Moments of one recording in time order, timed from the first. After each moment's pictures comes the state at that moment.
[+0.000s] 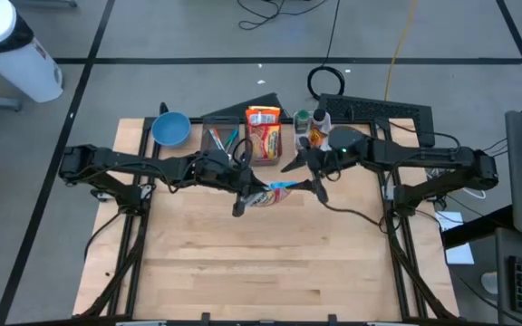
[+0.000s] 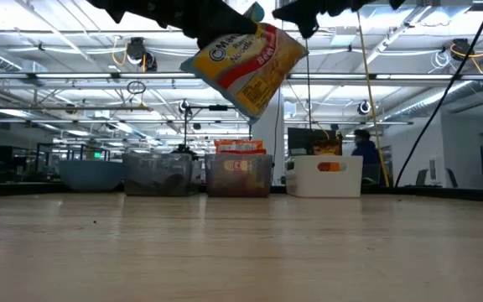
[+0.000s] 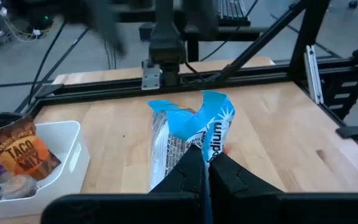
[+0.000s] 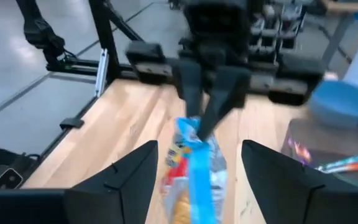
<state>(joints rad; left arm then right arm) 0.03 1.44 0.97 0.17 0.14 0.10 -0.17 1.24 1.04 -0.13 -0.41 -0.12</state>
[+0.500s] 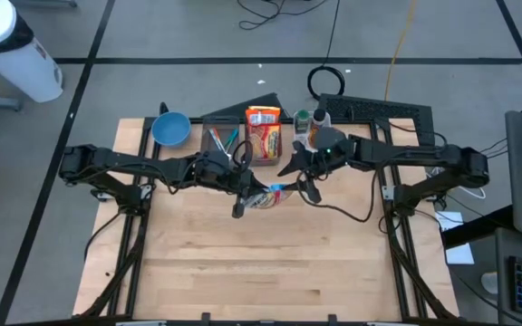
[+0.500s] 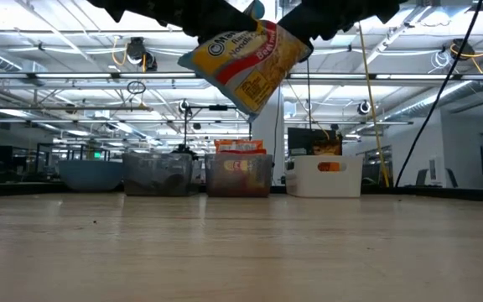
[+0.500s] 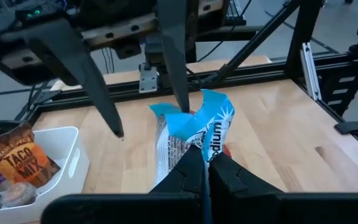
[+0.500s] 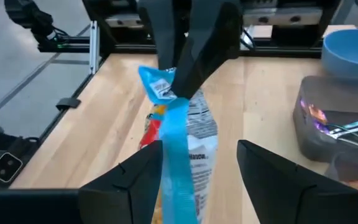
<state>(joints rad) 0.02 1.44 0.97 0.18 0.14 0.13 -0.20 1.33 1.04 -0.17 -0.43 -0.09</state>
